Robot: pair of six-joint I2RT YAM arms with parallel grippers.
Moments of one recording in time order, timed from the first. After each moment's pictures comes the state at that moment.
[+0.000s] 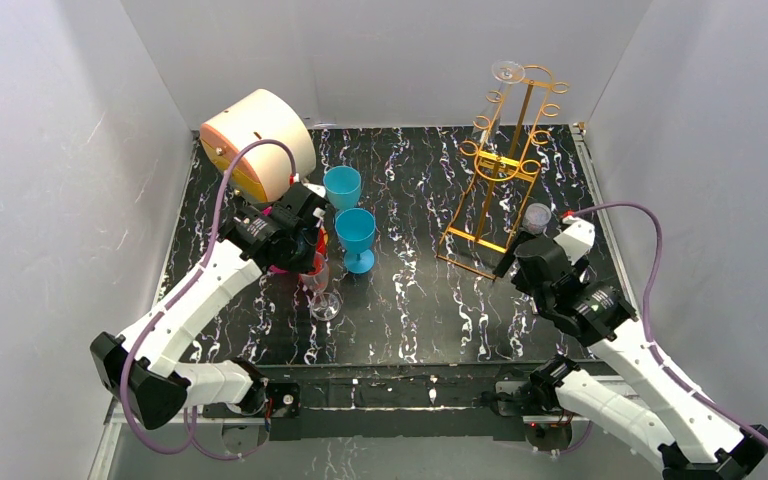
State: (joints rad) left arm -0.65 1.23 1.30 -1.19 -0.31 -0.36; right arm 0.66 0.71 0.80 -0.87 0.58 0.87
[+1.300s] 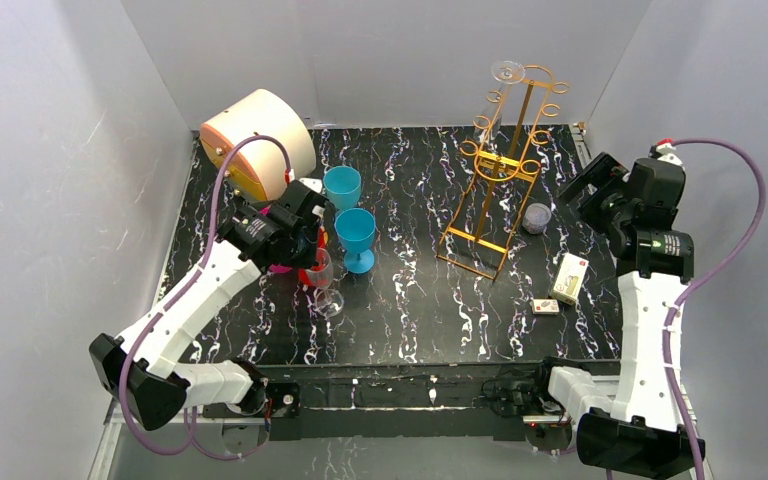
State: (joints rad) left arm -0.65 1.23 1.31 -1.16 -0.31 -0.42; right arm -0.15 0.98 1.25 -0.83 -0.05 0.54
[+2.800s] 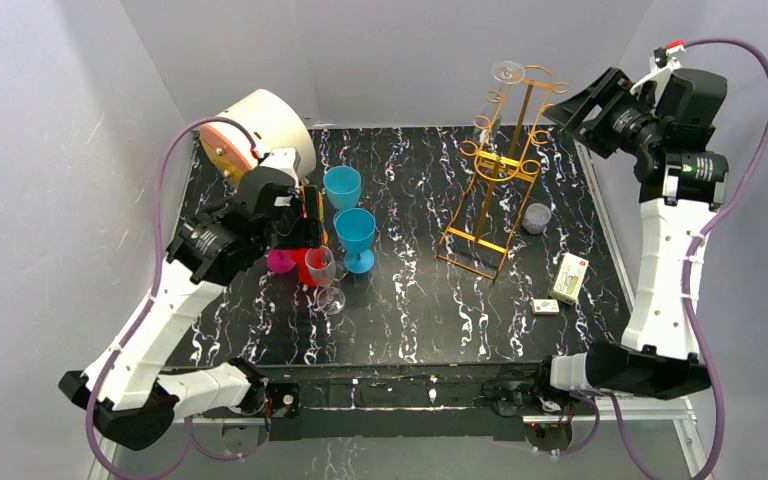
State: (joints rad) left arm -0.65 1.13 1.47 -1.11 -0.31 -0.44; right arm -0.15 1.33 1.82 -0.85 -0.51 0.56
